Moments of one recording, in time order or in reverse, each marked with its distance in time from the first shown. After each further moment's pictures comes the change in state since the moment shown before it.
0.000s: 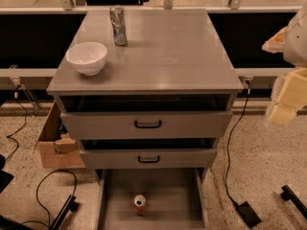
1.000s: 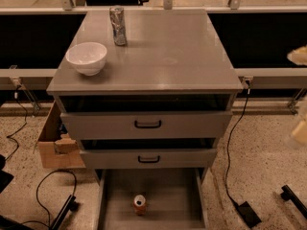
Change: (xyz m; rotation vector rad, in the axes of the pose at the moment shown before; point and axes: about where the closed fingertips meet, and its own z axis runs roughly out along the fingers) arm 0.026 0.021 -0.013 0.022 -0.164 0.104
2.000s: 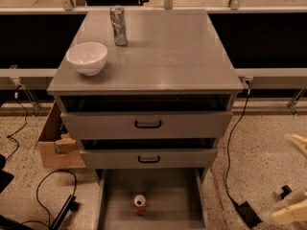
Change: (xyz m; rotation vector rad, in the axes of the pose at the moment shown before) arm 0.086 0.090 0.101 0.044 -0.380 0.213
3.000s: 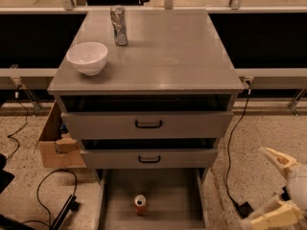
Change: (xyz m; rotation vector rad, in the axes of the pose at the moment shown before) arm 0.021 0.022 0.049 -0.095 -0.082 0.032
